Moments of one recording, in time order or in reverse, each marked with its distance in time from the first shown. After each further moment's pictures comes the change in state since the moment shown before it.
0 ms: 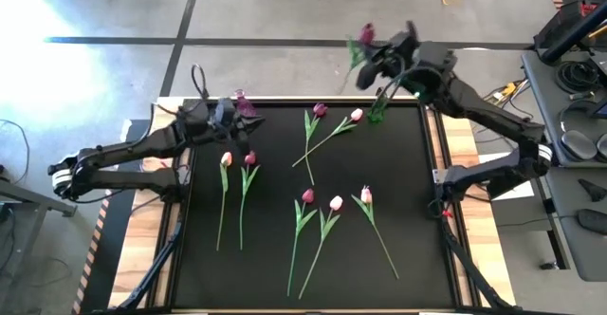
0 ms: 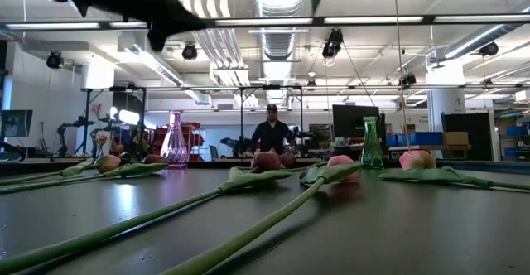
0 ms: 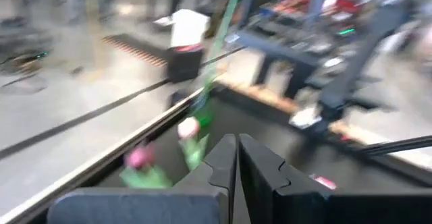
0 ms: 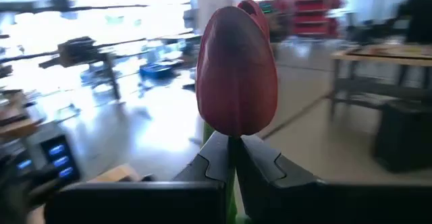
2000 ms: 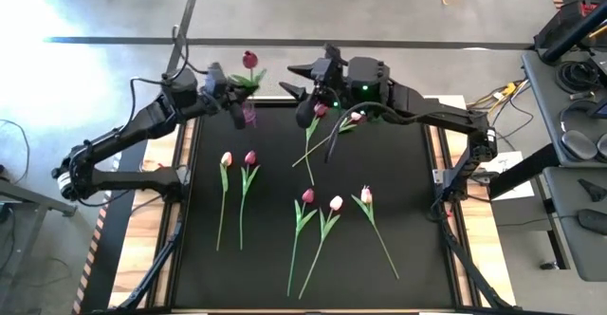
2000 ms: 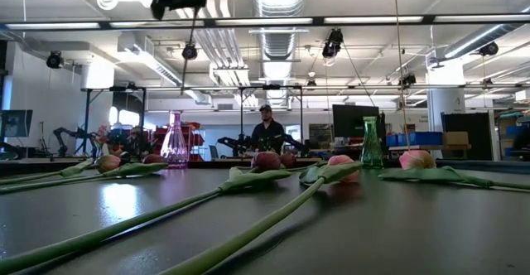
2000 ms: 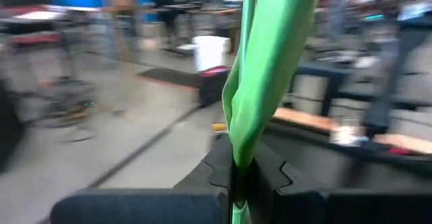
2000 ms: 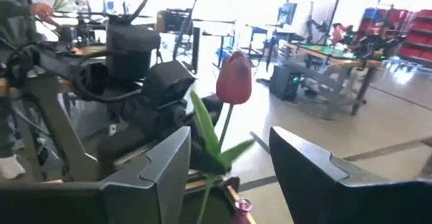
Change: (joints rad) left arm 0.180 0.068 0.308 -0.229 -0.009 0.258; right arm 0.291 0.437 0.555 -0.162 -0.040 -0.165
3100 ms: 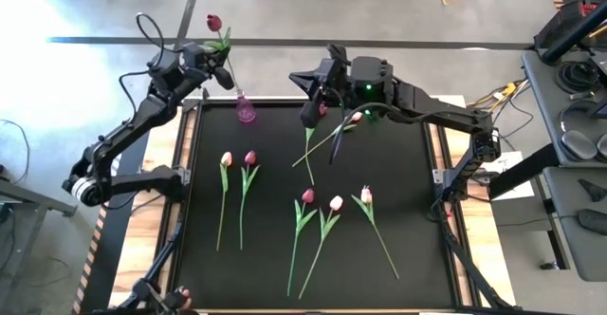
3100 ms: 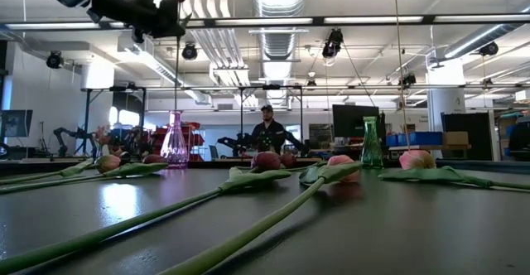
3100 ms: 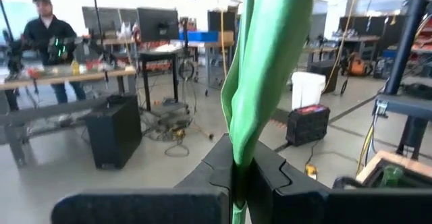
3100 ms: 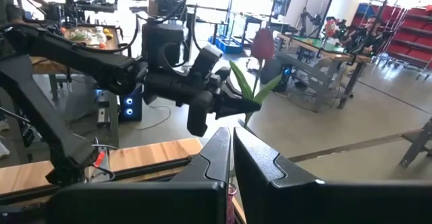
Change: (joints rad) left arm 0.426 0.089 -0.113 0.343 0.098 -0.016; right arm 0.002 -0.017 0.000 -0.070 0.027 -0.036
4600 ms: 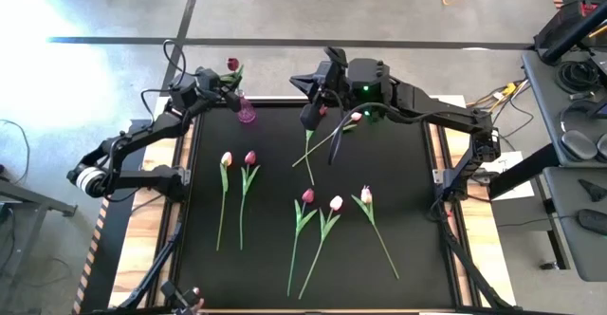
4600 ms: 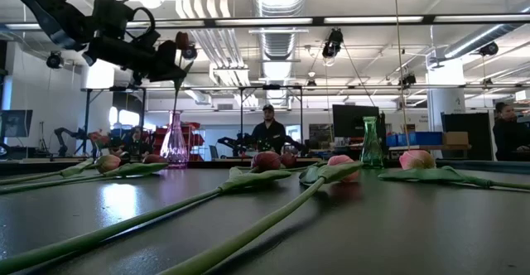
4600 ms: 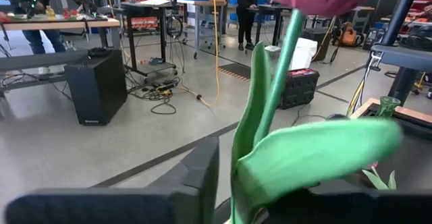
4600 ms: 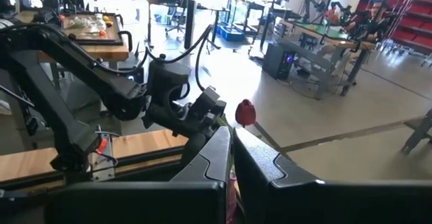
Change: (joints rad) left arm 0.007 0.080 -0.312 0.267 0.050 -0.022; right arm 0.000 0.001 -0.002 -0.055 0.000 0.026
